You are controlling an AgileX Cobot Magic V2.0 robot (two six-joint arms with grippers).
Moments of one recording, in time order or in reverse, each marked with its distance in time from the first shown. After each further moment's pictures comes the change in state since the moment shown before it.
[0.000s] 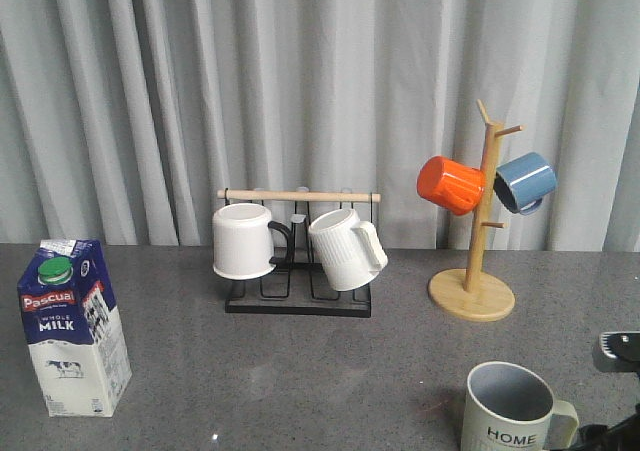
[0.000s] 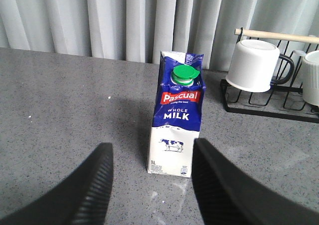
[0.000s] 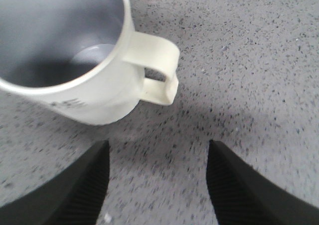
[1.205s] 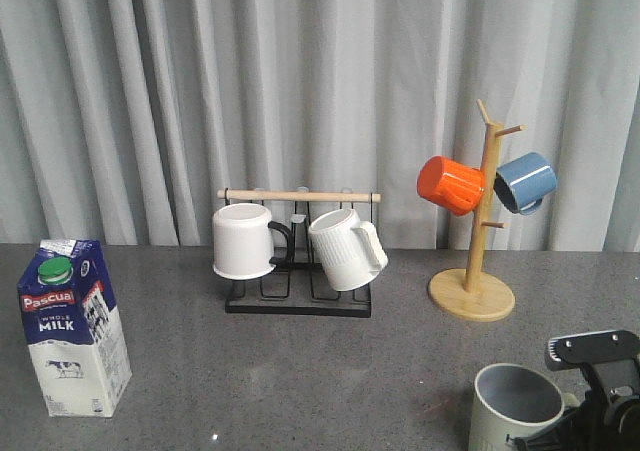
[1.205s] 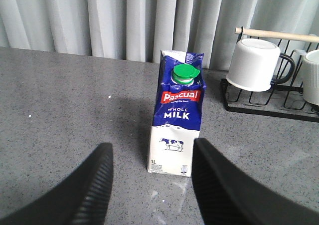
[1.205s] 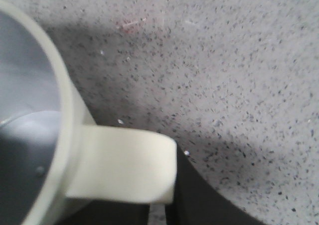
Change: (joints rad) left arm 0.000 0.000 0.000 0.000 0.002 0.000; right arm 0.014 0.272 -0.022 -0.119 -0.343 -0.008
